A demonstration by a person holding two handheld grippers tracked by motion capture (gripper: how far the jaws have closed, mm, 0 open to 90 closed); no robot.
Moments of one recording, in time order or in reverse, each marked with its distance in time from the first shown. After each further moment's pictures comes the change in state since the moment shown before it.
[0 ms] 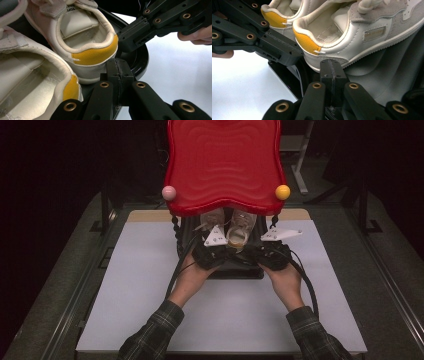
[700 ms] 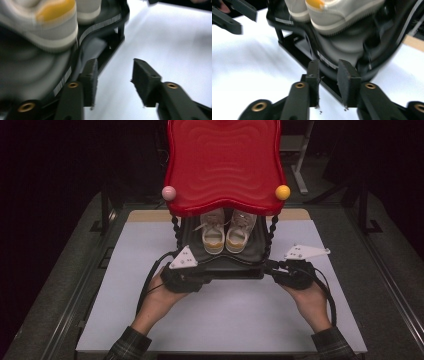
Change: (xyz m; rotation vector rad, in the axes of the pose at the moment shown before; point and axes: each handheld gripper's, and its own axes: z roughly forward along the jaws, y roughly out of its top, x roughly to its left) left arm -0.015 -0.059 -0.079 0.080 -0.023 -0.028; right arm -0.001 -0.041 -0.055 0.024 0.025 0.005
